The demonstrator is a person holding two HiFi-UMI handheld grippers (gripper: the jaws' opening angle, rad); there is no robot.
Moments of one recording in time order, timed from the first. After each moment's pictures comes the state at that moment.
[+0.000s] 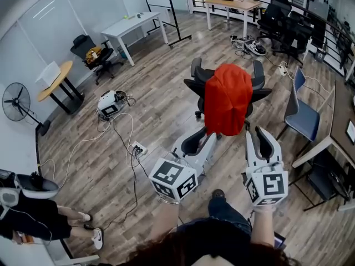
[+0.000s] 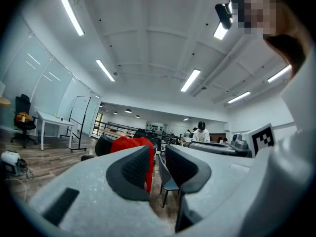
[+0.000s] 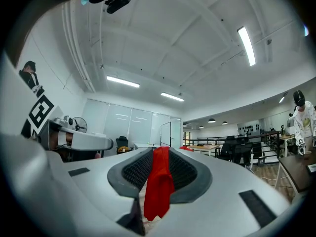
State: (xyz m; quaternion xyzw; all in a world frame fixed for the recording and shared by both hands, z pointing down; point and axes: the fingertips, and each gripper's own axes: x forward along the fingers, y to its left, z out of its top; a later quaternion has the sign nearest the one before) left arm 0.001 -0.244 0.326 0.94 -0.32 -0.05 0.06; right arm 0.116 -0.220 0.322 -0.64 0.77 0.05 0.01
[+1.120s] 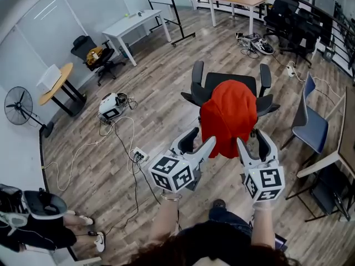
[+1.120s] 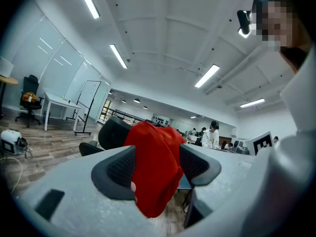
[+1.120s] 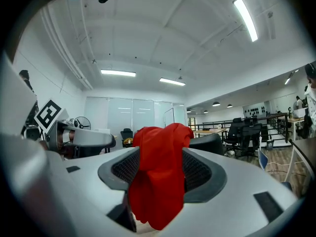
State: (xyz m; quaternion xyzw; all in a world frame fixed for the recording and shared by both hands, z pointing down) left arm 0.032 -0.394 0.390 0.93 -0.34 -0.03 0.15; right arm 0.160 -0.365 0.391 -0.61 0.79 -0.03 -0.02
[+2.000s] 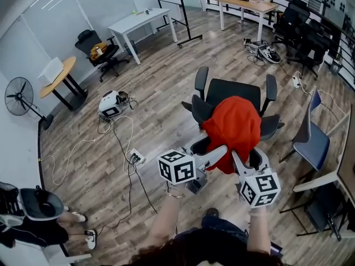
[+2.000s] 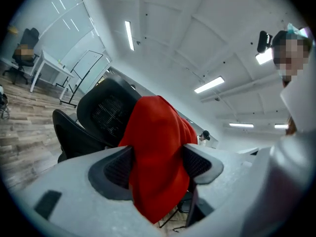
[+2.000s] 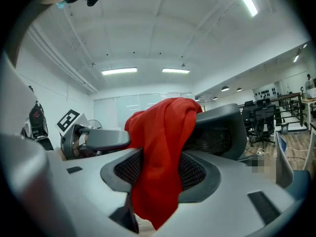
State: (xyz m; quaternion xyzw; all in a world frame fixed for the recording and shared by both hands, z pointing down) left arm 0.087 -0.455 0.428 0.93 -0.25 -0.05 0.28; right arm 0.154 -0.428 0.430 -0.54 0.83 -0.10 -0.03
